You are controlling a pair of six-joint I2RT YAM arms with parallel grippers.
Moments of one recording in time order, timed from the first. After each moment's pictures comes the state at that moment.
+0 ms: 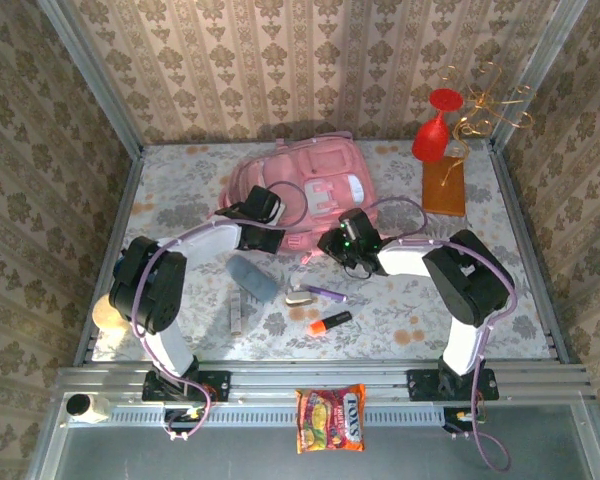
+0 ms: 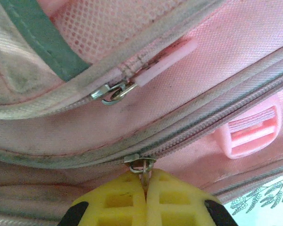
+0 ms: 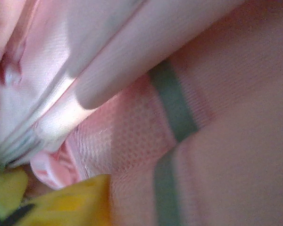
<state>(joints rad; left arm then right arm) -0.57 1.73 1.13 -0.49 -0.05 -0.09 0.54 1.82 0.89 0.18 -0.11 1.09</state>
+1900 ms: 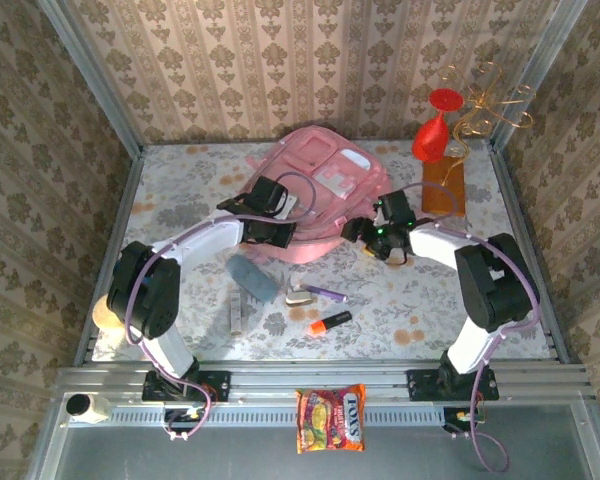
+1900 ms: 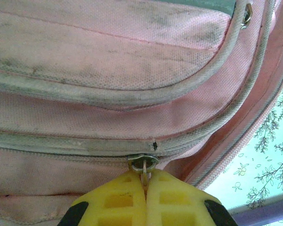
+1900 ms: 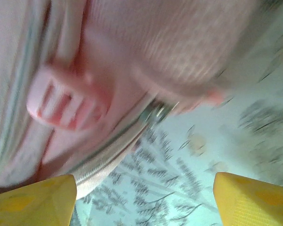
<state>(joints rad) -0.61 1.71 1.22 -0.55 0.12 -0.13 0.34 1.72 0.92 -0.12 -0.38 0.82</state>
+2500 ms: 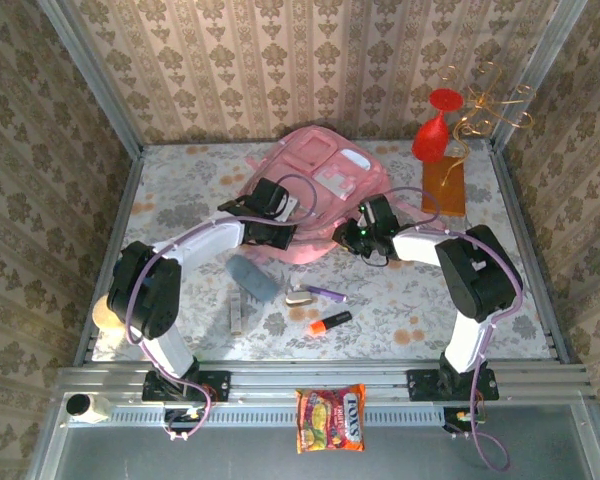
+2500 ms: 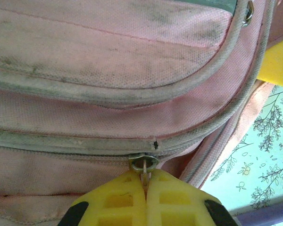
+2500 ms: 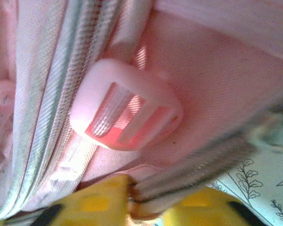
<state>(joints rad) -0.61 1.71 1.21 -0.54 0.09 -0.11 0.38 1.82 0.94 0.06 -0.34 0.91</state>
